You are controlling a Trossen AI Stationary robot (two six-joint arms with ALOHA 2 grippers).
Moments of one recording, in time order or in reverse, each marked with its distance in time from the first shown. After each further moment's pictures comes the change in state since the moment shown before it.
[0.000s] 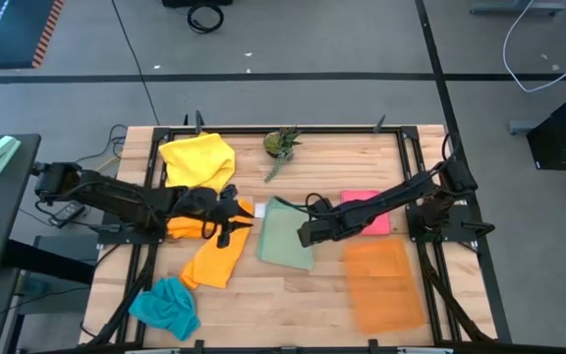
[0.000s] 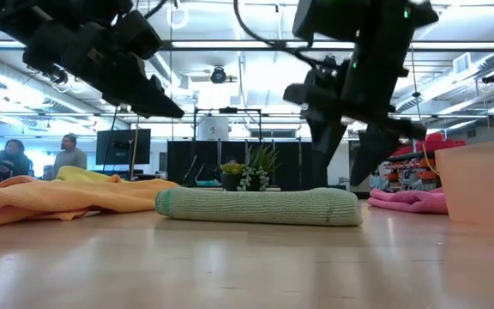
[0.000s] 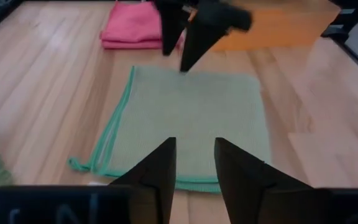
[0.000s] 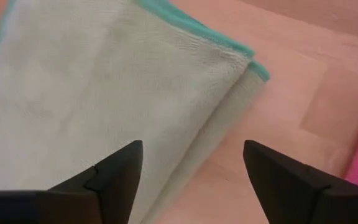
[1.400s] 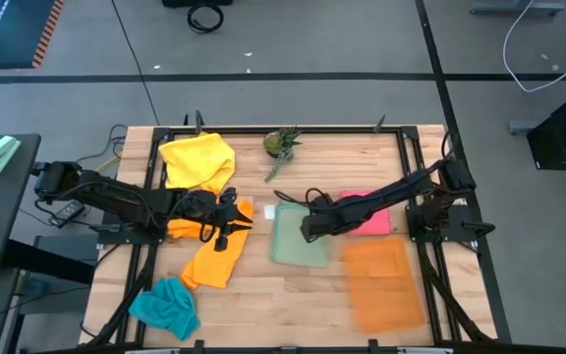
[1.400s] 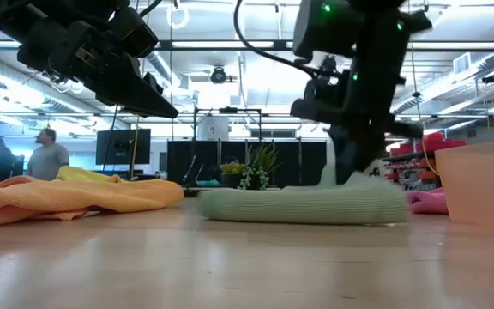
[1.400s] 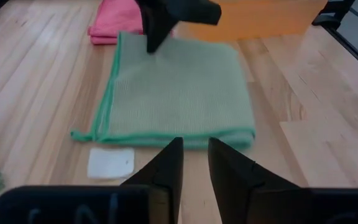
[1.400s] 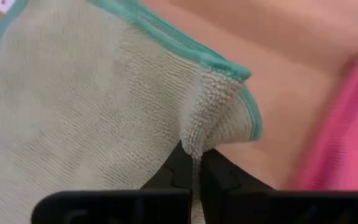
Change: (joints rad) left arm -0.030 -0.002 -0.001 -0.023 -0.002 0.018; right arm -0.043 0.004 0.030 -0.126 0.013 -0.110
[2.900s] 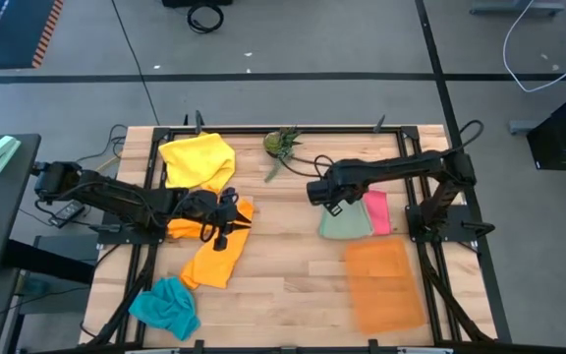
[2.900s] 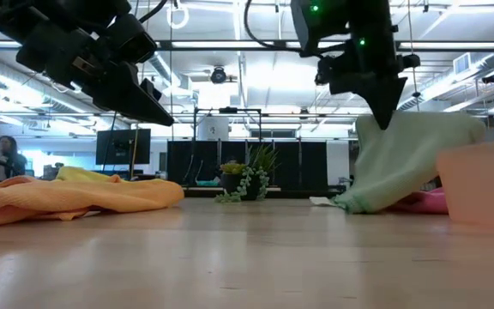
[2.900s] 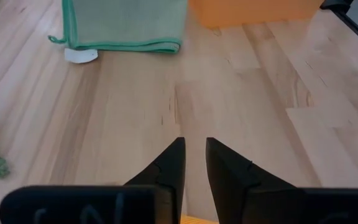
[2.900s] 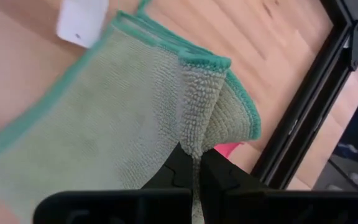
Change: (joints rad) left arm 0.013 0.001 0.000 -0.045 0.000 0.016; right arm -0.187 -0.049 0.294 -0.742 0.023 -0.260
